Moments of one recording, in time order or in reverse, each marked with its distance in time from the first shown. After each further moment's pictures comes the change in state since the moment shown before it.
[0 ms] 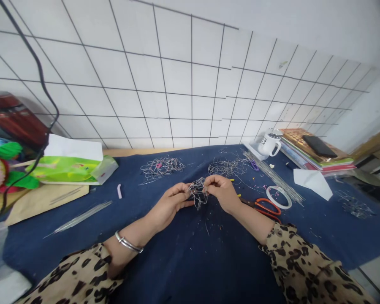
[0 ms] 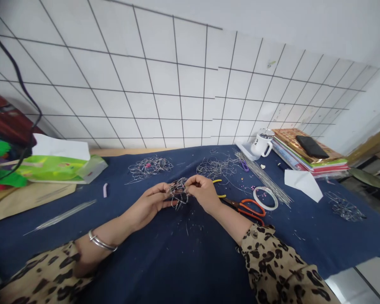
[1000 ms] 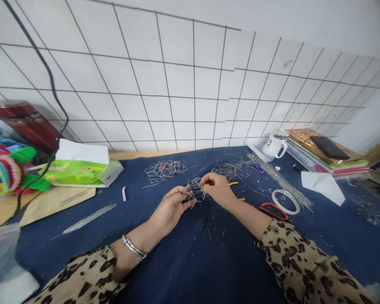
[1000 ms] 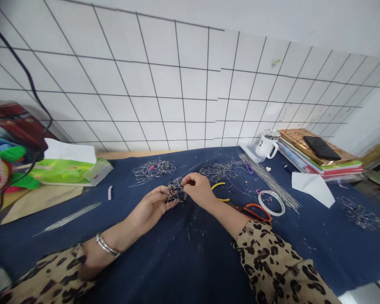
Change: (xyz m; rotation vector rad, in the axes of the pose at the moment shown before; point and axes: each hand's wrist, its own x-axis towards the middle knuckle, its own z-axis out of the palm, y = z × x) left_hand 0.012 -0.016 -0.010 -0.276 0.132 0.037; right_hand 0.025 -0.010 0.008 -0.367 -0.032 -0.068
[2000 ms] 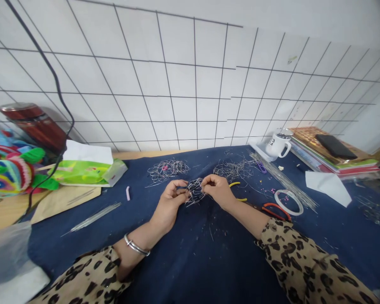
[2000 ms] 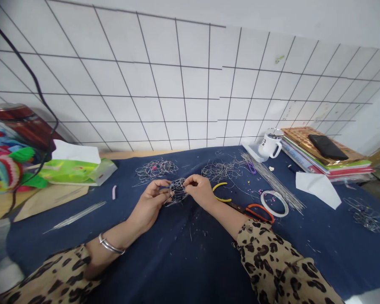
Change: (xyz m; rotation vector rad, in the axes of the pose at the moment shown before) left_hand 0.000 0.003 0.000 0.290 0.126 0.248; right_hand 0.003 0.019 0.009 0.195 -0.021 0.081
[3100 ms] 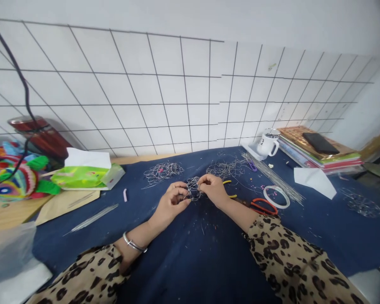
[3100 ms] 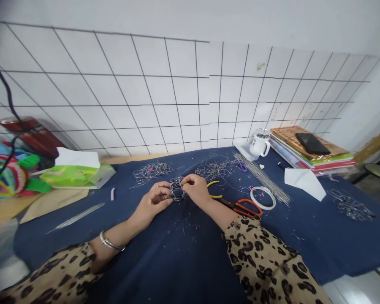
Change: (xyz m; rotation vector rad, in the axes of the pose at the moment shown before) left_hand -0.013 0.001 0.010 0.383 -0.193 0.189; right_hand -0.012 0.007 -0.011 -0.007 0.100 -0.055
